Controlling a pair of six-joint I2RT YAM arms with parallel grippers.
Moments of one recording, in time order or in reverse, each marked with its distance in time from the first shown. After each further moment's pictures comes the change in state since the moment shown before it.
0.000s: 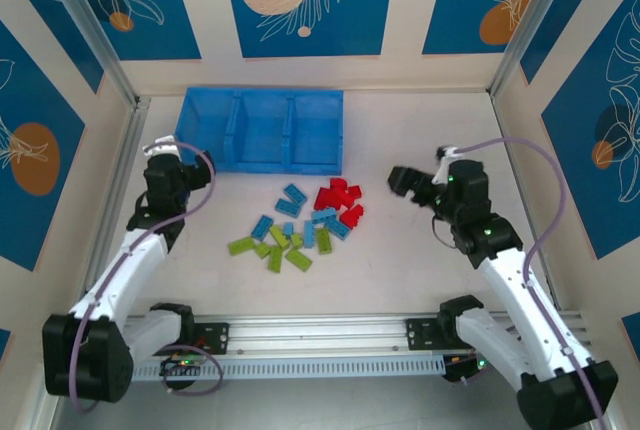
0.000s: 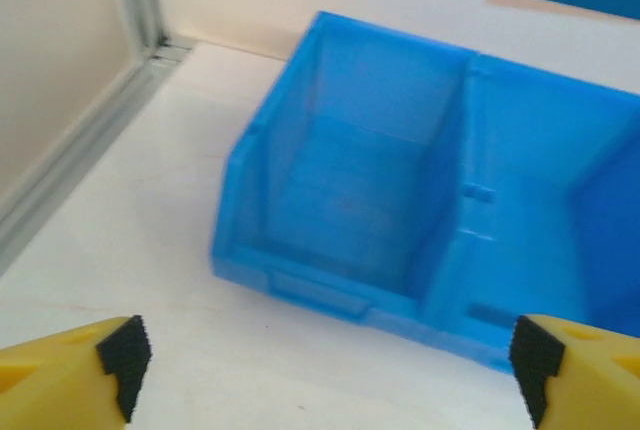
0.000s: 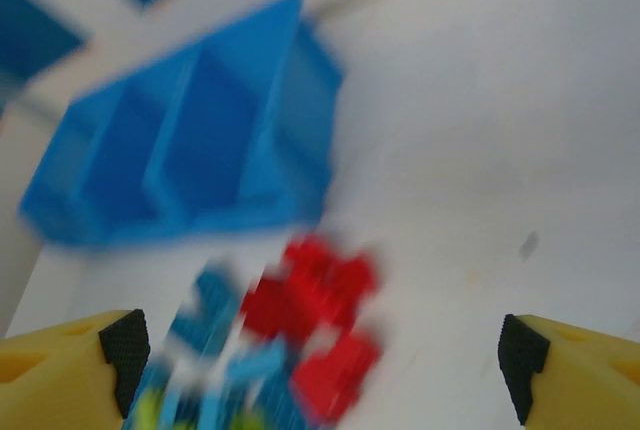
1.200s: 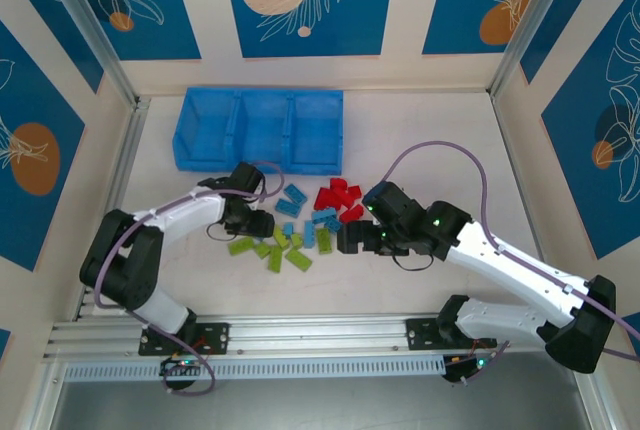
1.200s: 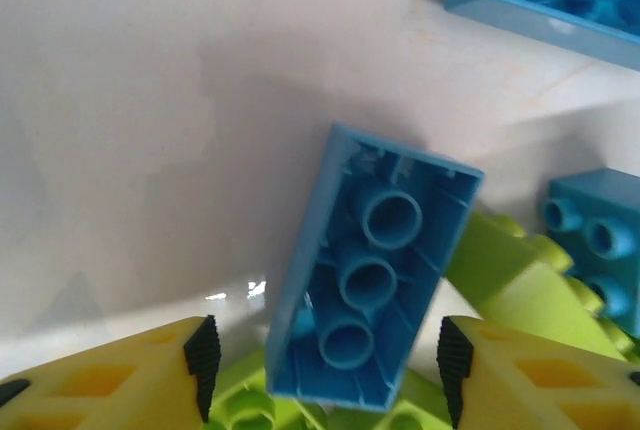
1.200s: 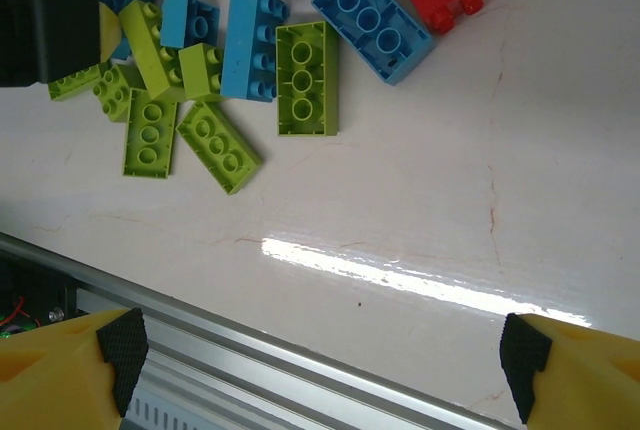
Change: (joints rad) left arm -0.360 0.541 0.192 -0.551 0.293 -0.005; right arm 0.558 0.246 0.188 -0.439 0.107 0.257
